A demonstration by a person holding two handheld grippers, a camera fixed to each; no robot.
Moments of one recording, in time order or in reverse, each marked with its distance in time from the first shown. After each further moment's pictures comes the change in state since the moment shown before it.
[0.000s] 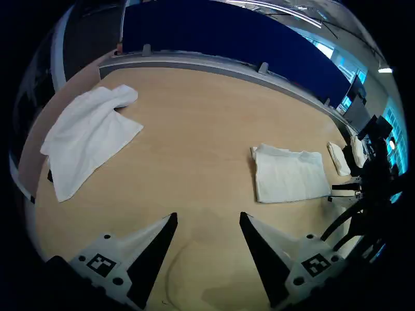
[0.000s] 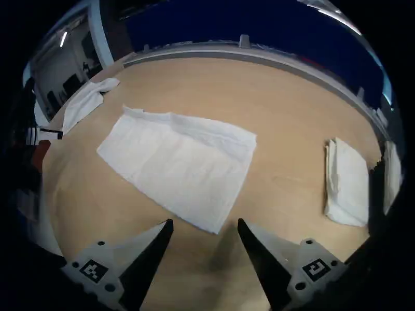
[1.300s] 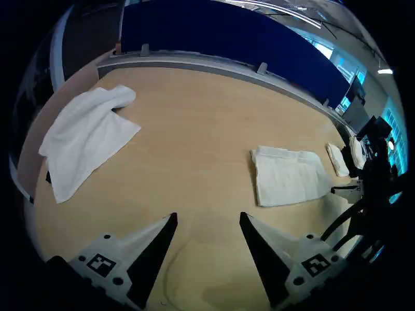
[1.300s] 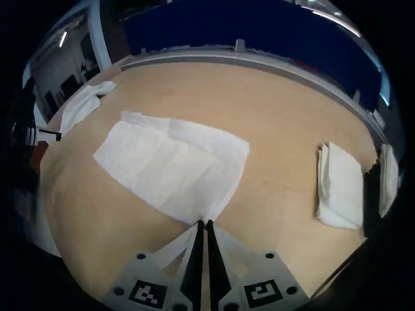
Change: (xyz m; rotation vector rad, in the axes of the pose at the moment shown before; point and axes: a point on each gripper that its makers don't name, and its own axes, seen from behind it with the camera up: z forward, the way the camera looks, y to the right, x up) left arm 0.005 0.002 0.003 -0.013 -0.002 -0.001; right arm 0.019 0.011 -0.003 -0.022 0.043 0.011
